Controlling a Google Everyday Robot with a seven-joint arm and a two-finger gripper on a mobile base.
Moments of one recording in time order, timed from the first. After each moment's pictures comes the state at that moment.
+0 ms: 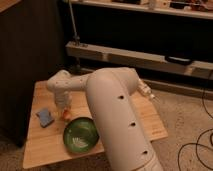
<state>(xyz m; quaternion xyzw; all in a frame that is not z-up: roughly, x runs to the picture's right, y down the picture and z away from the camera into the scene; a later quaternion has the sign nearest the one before) -0.255 0.129 0.882 -0.34 0.10 0.41 0.84</state>
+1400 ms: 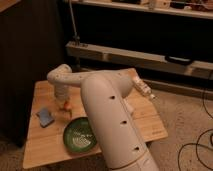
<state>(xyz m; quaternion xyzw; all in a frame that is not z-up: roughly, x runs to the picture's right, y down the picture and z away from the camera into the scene) -0.268 0.077 0.927 -0.34 0.04 0.34 0.88</state>
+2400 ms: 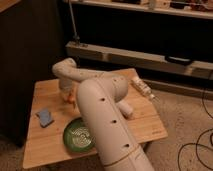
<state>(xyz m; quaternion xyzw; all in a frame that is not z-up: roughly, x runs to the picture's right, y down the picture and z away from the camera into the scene) -0.245 0.029 0.977 -0.33 0.05 0.35 0.88</state>
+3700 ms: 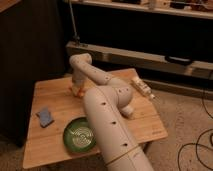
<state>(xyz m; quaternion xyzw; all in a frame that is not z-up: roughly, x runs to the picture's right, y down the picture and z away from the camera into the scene) -0.181 0.012 0.997 -0.39 0.03 0.36 0.85</state>
